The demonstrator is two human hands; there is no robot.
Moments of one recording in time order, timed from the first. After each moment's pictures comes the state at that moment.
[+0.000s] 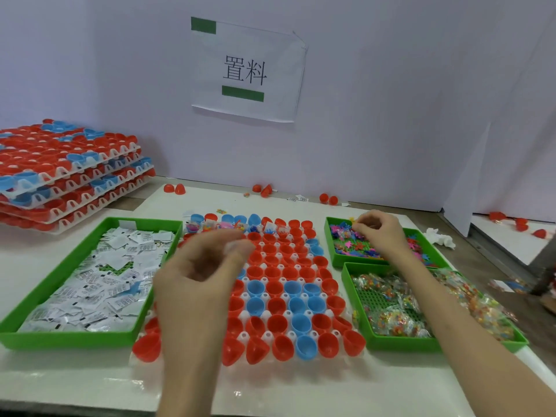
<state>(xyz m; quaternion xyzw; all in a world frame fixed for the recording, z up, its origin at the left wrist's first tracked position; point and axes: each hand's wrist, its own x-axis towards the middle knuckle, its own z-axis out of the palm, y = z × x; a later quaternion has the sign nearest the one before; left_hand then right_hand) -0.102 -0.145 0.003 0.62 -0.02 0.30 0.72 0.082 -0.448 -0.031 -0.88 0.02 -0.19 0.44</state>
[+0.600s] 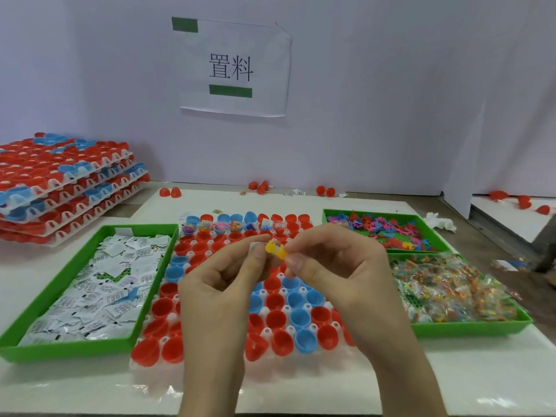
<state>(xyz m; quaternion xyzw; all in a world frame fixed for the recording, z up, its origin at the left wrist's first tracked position) -0.107 -0.168 0.007 0.59 -0.02 0.20 0.78 -0.104 -0.308 0.023 -0.69 -0.24 -0.16 0.66</state>
